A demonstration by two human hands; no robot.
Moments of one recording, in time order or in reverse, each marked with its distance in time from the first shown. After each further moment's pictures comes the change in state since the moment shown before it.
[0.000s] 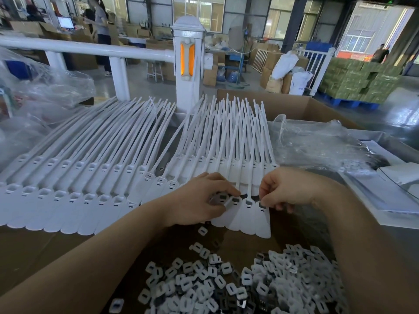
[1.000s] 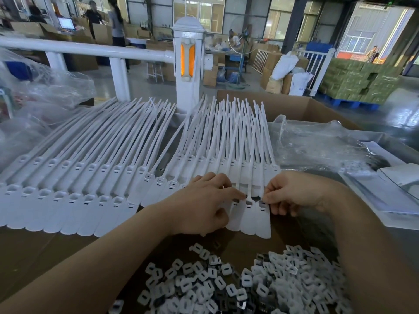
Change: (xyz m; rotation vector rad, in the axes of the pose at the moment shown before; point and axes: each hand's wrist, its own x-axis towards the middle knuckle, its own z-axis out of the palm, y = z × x) left_hand 0.000 0.007 0.008 0.390 0.018 0.096; right_hand 0.005 0.019 -0.002 0.195 -0.048 0.058
